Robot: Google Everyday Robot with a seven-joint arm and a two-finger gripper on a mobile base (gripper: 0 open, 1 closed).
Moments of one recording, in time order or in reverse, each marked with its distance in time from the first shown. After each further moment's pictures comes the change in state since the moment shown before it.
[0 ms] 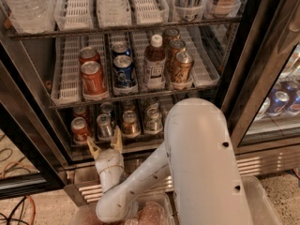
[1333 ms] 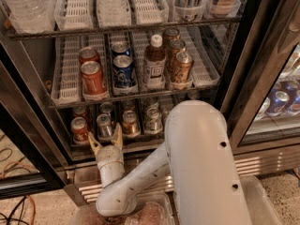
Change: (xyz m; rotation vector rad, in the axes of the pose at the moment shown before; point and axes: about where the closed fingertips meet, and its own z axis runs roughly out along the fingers) arm 0.006 -0.004 0.017 0.019 -0.016 0.018
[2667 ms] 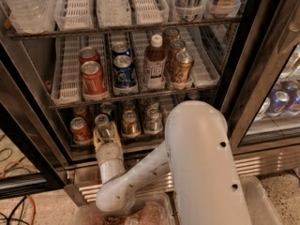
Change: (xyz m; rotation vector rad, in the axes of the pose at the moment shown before) arm 0.000 -0.003 0.013 0.010 -0.004 -0.012
